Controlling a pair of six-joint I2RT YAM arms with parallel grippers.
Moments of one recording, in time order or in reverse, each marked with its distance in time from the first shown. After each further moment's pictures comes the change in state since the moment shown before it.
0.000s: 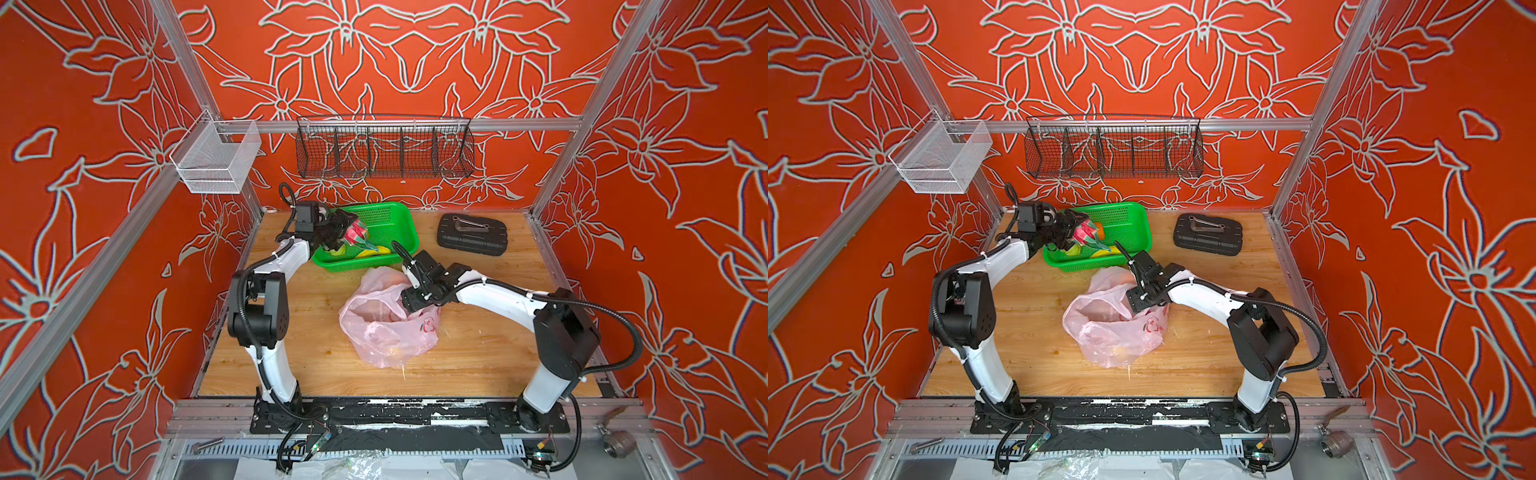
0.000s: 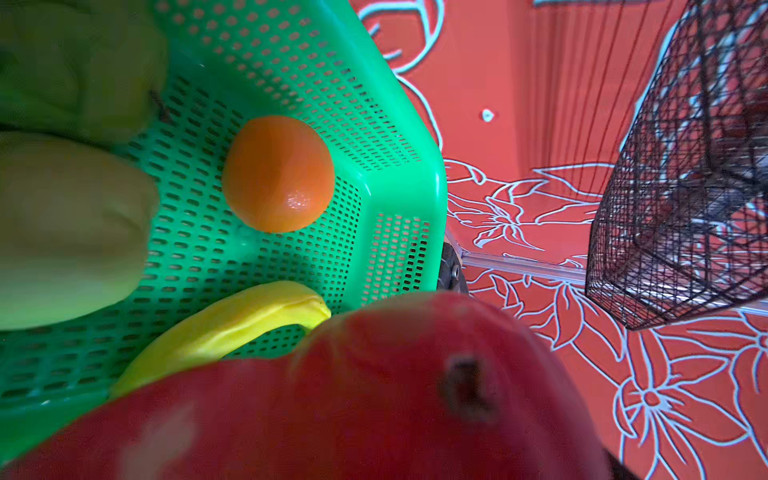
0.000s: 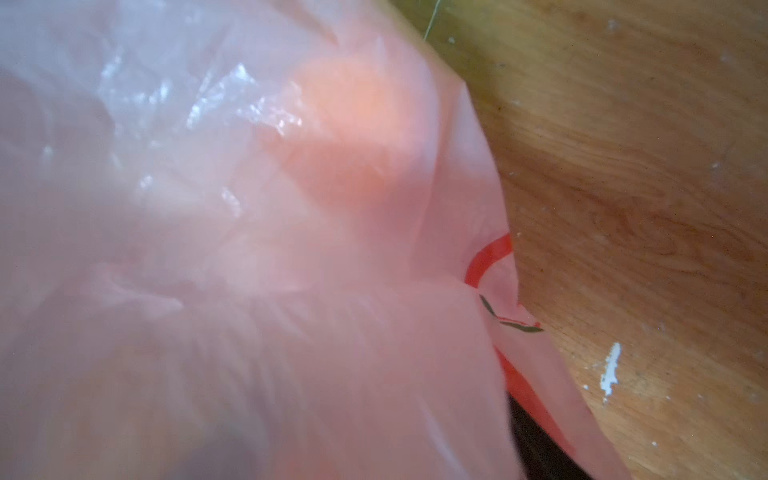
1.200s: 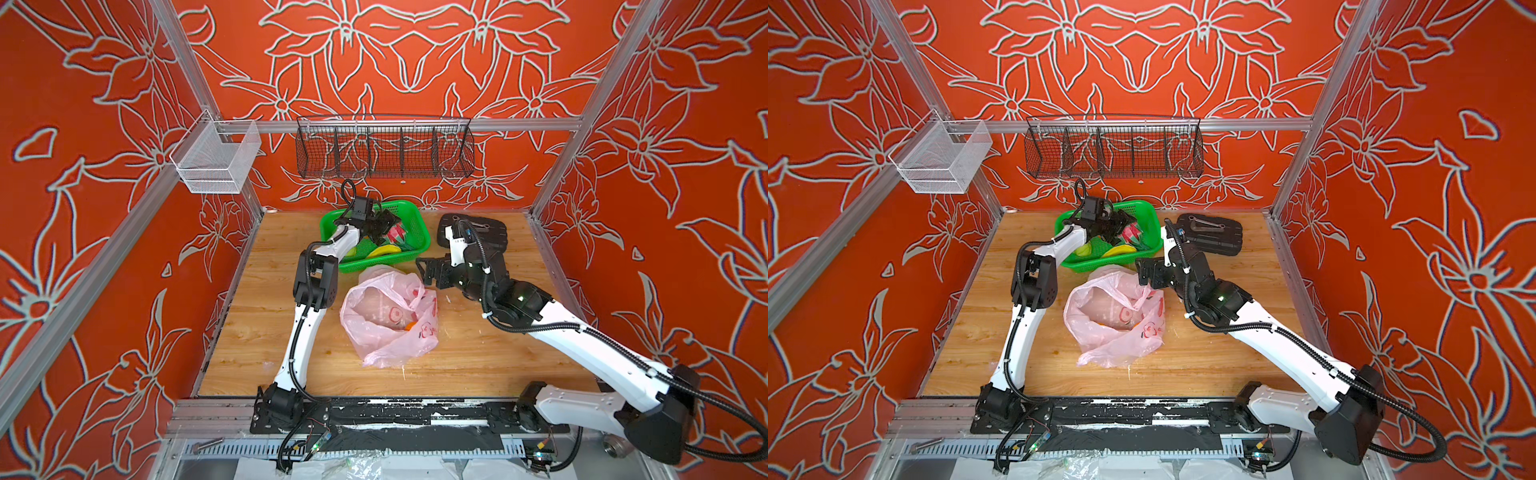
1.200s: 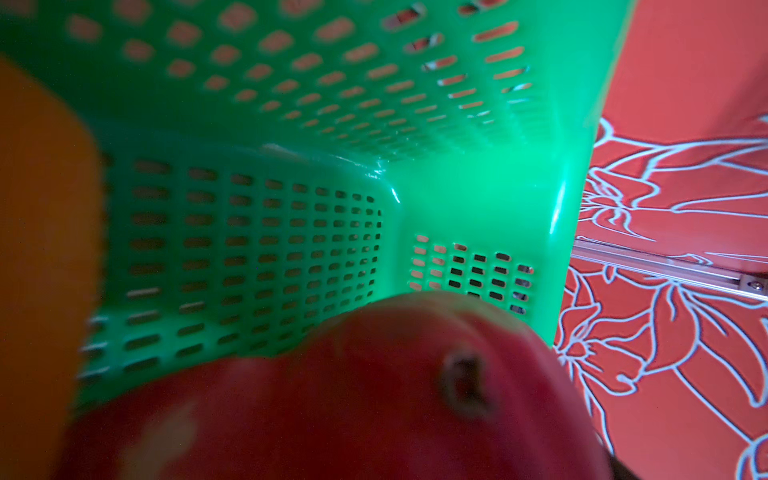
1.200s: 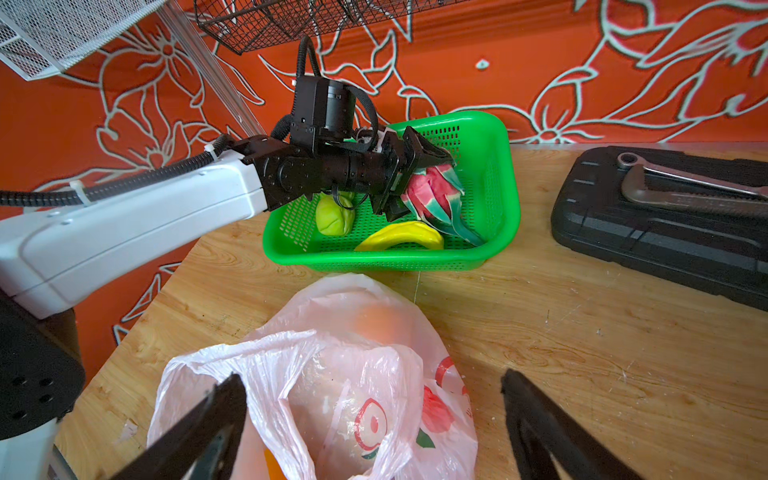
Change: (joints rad) left arm -0.204 0.665 0.792 -0.247 -0.048 -0.003; right arm 0.000 -0.537 -0.161 0.301 0.156 0.138
